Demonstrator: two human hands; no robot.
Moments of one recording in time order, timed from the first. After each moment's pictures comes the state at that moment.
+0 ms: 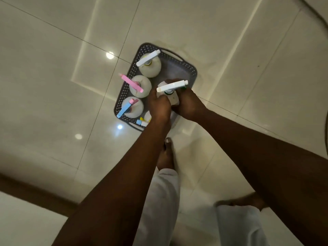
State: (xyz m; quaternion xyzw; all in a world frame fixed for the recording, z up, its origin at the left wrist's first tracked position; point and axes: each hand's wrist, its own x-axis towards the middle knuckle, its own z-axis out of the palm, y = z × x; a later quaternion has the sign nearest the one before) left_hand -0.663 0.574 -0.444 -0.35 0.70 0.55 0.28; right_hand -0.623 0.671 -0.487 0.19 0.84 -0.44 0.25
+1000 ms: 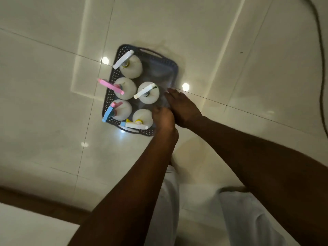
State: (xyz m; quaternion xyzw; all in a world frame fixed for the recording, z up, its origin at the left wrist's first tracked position) left_hand -0.600 0.609 -0.457 -0.40 0.69 0.48 0.36; right_hand -0.573 0.682 -0.507 0.12 0.89 -0.33 0.28
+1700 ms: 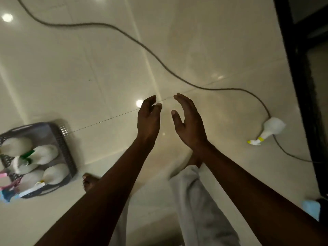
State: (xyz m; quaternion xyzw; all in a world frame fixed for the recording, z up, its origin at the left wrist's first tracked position) left_hand -0.278 0.861 -0.326 0.15 0.74 0.38 0.53; right_hand -0.136 0.890 -0.343 0.55 0.72 -0.39 -0.16
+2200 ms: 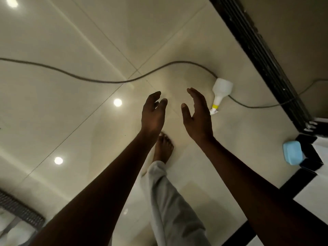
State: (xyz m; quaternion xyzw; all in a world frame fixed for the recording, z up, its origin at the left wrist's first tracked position) left_hand 0.023 0.958 -0.375 0.29 0.68 0.23 0.63; right_hand 0.168 0.920 -0.377 0.76 0.52 -0.33 -0.22
